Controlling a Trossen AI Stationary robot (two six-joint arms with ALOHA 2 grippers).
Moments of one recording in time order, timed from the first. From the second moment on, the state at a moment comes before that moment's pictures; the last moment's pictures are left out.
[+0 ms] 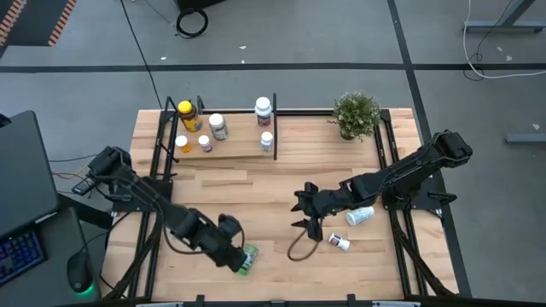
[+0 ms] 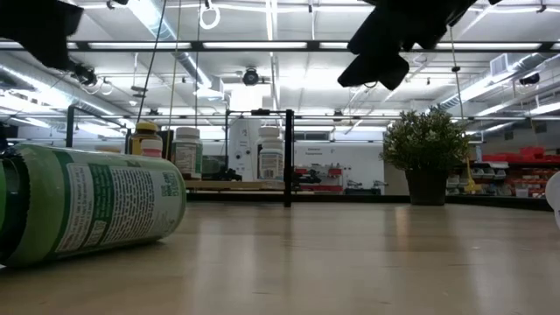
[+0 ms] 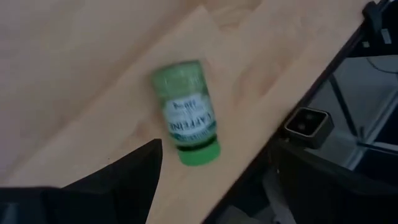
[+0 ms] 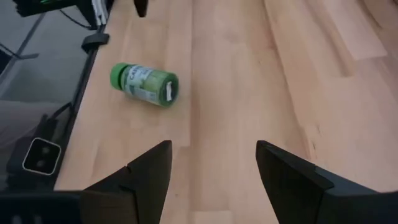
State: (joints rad) left arm -0.63 1.60 1.19 -0.61 -0.14 -1.47; right arm 0.33 1.47 0.91 -0.10 0.13 0.39
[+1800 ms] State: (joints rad) left arm -0.38 1.88 1.19 -0.47 -0.12 -1.01; right arm 0.32 1.47 0.91 -0.19 0.17 0.48
